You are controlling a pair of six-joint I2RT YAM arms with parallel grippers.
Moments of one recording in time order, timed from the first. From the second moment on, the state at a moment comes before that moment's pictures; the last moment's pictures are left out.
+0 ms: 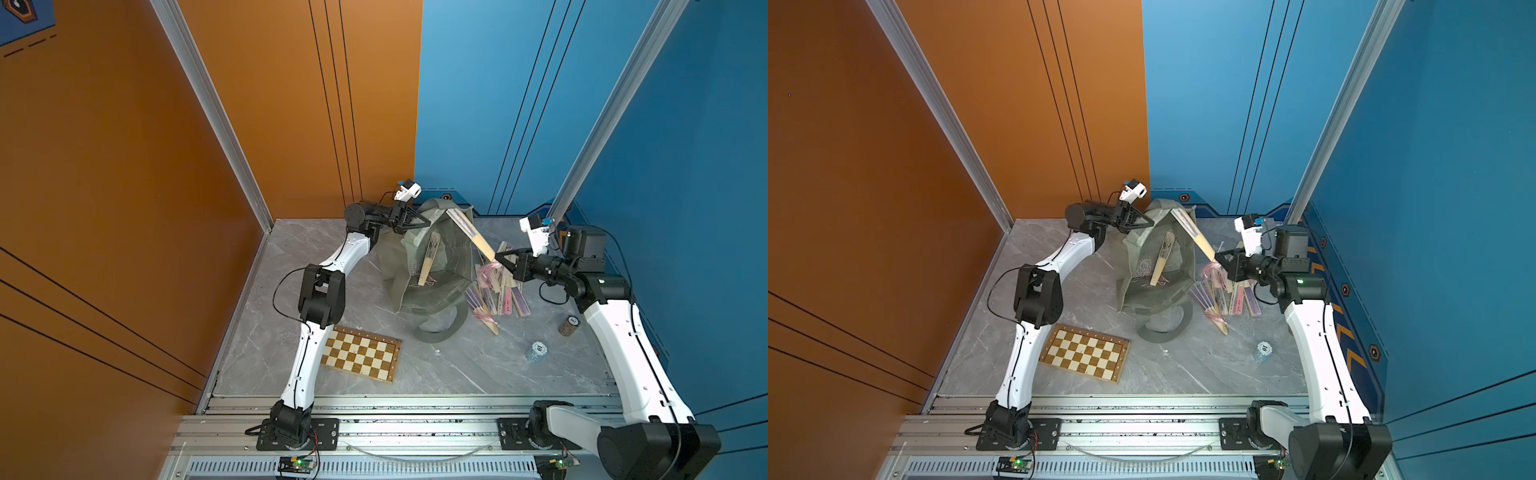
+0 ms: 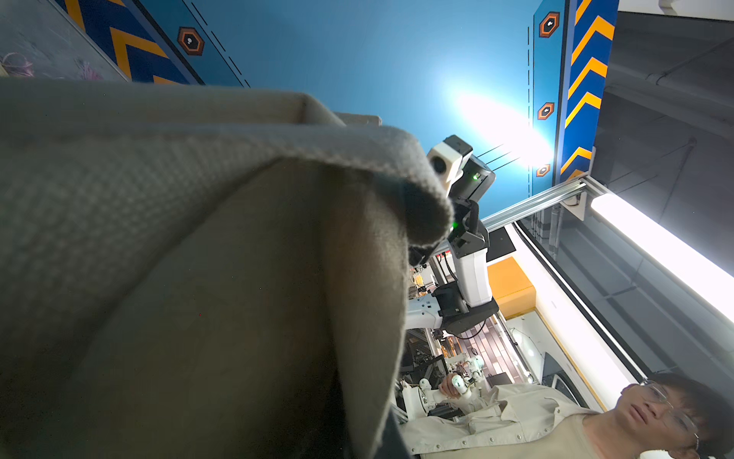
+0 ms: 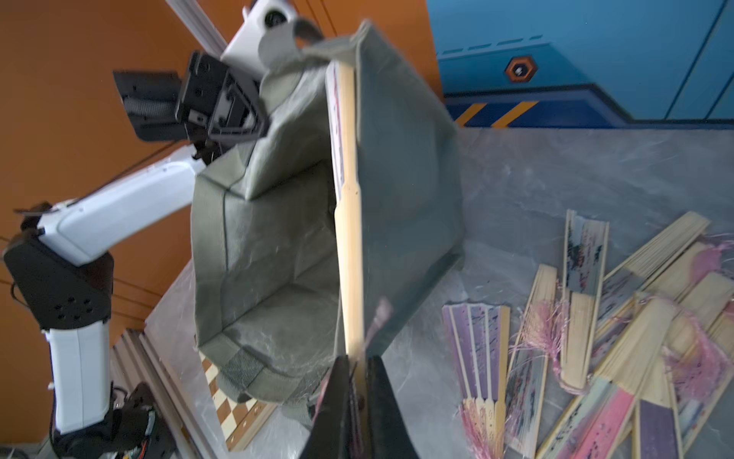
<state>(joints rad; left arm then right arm) -0.33 2.50 2.23 1.28 1.56 -2.09 -0.07 1.18 1.24 -0.60 -0.73 0.10</state>
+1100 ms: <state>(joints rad) -0.32 2.50 2.21 1.28 1.56 -2.09 -0.25 1.31 1.13 -0.36 -0.73 0.38</state>
